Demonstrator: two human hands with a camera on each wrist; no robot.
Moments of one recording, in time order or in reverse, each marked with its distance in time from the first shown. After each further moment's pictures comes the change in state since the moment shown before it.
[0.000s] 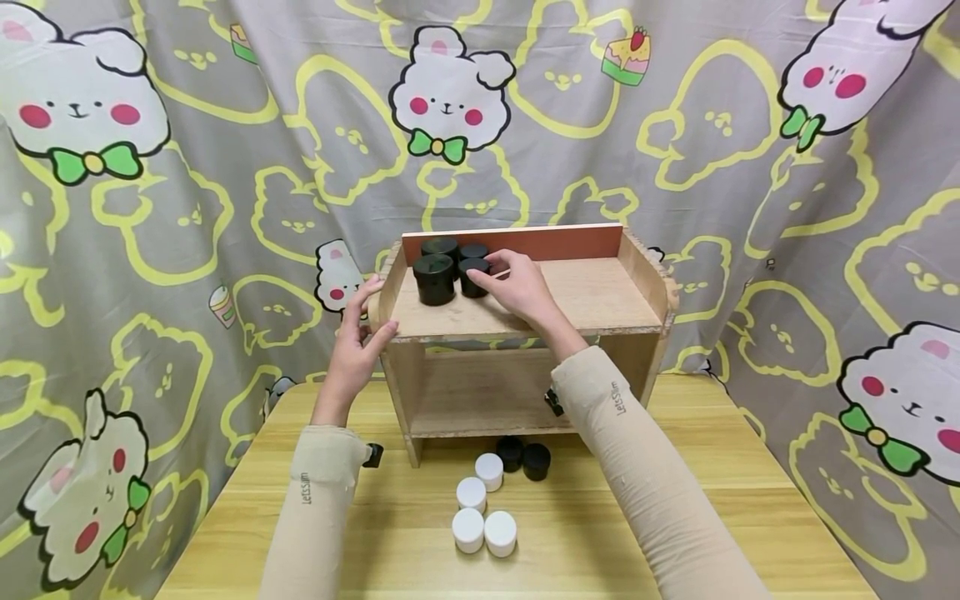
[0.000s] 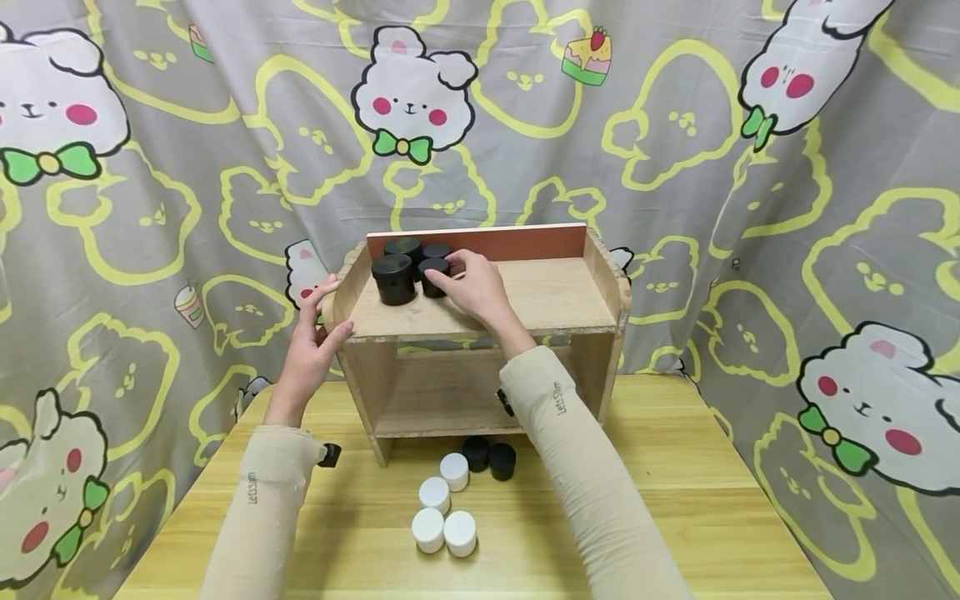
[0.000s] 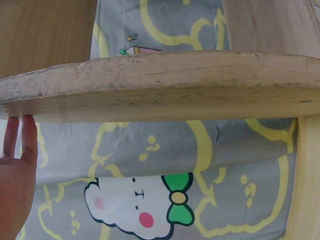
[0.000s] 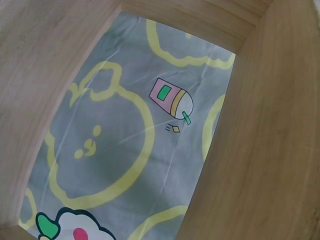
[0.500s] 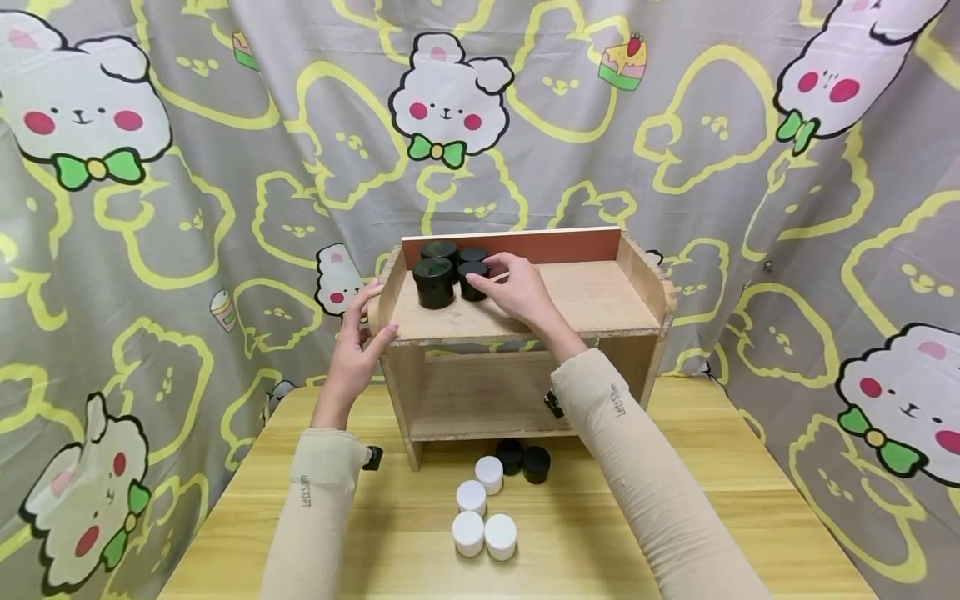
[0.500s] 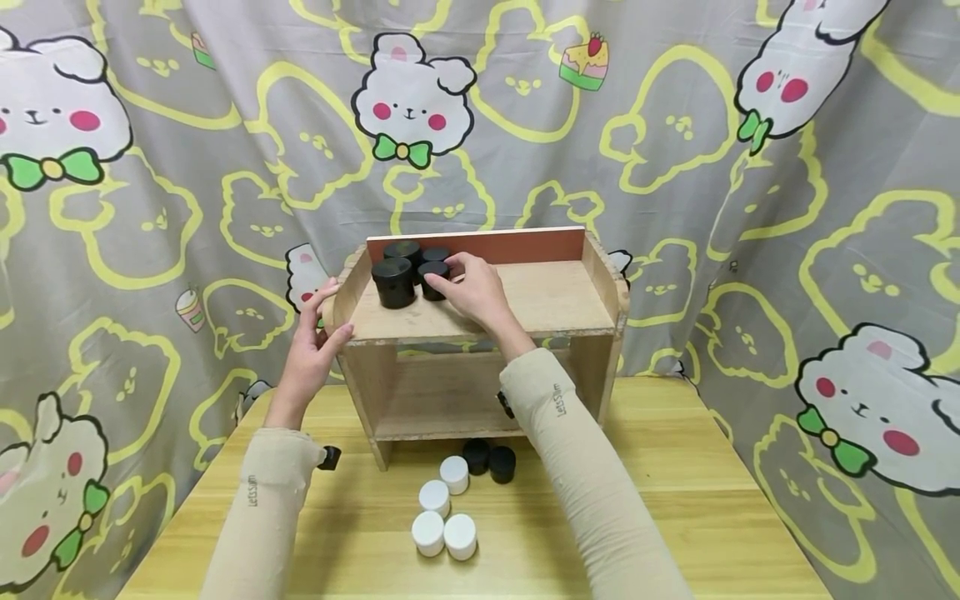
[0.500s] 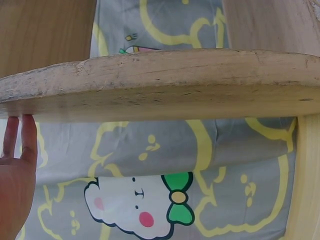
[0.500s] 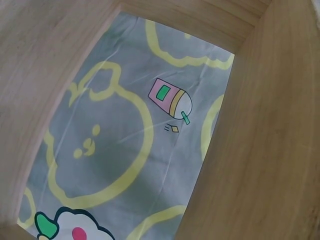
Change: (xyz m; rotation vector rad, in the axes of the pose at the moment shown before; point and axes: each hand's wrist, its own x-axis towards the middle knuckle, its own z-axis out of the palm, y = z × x) left_hand 0.003 -0.022 -0.002 -0.012 0.003 0.011; right_hand -0.003 -0.003 -0.001 0.004 -0.006 0.006
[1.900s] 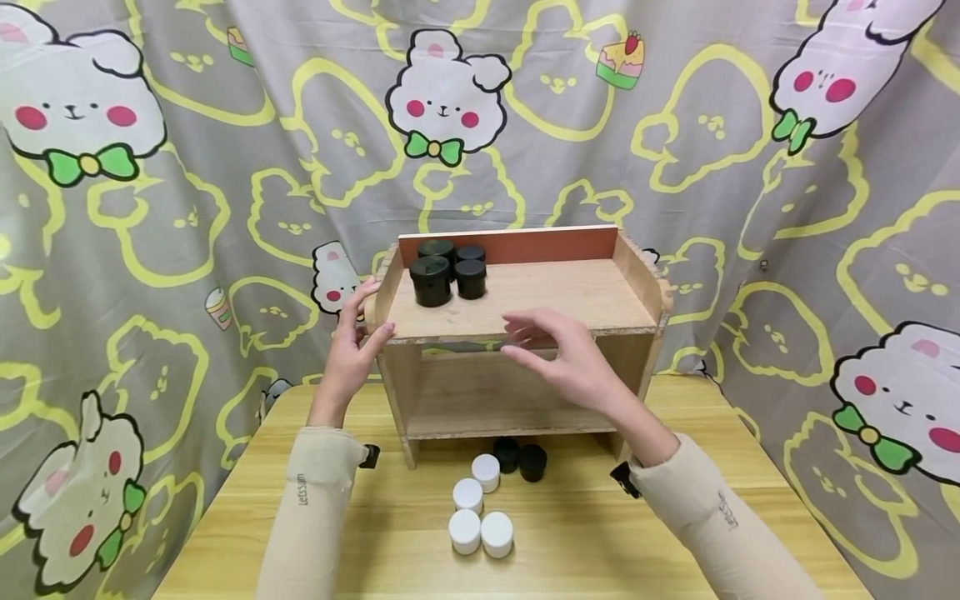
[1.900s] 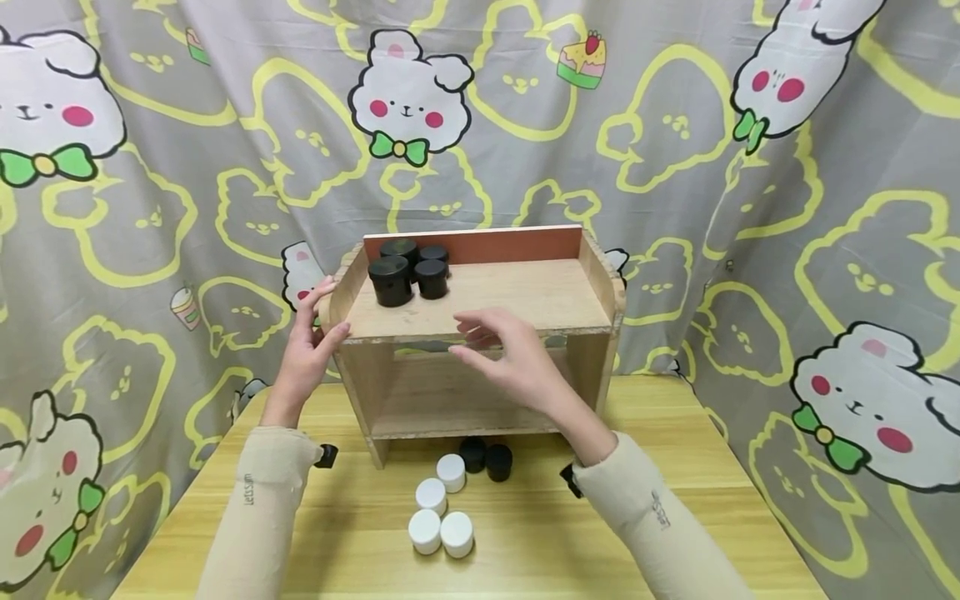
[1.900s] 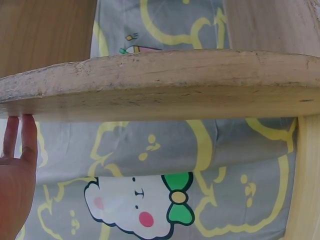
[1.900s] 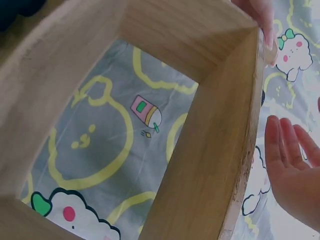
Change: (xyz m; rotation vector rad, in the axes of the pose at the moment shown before) left_hand -0.005 0.028 0.001 -0.021 -0.016 -0.040; right_hand -0.118 0.015 -0.034 0.079 -0.093 -0.329
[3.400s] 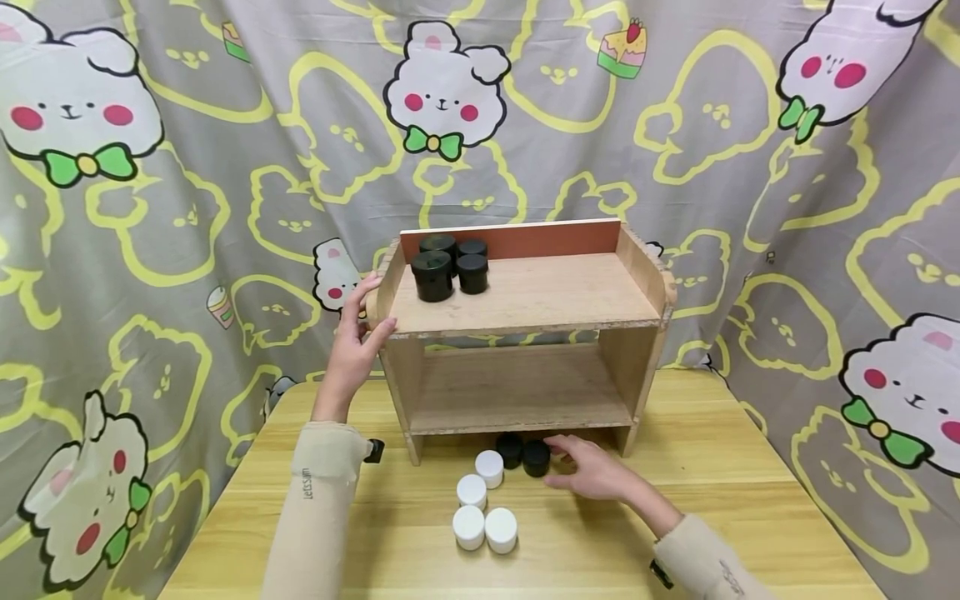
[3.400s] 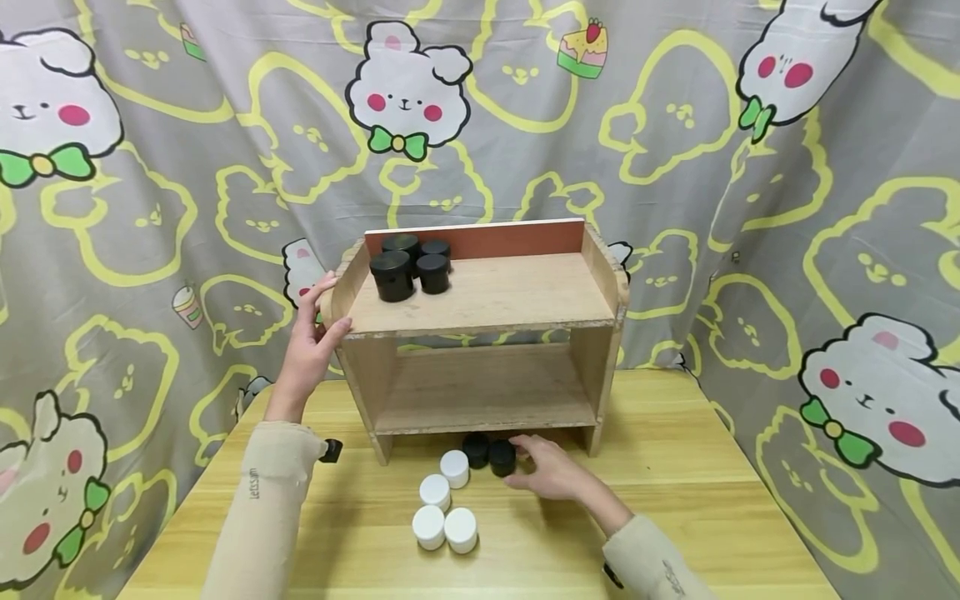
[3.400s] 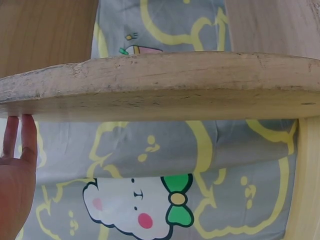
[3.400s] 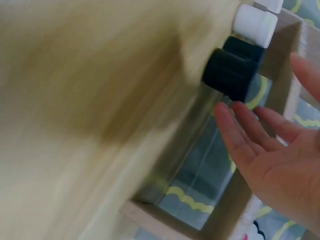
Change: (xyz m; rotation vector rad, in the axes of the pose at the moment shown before) left_hand 0.006 -0.007 0.002 0.016 0.004 -0.005; right_hand -0.134 0.130 0.061 -0.167 -0.380 0.391
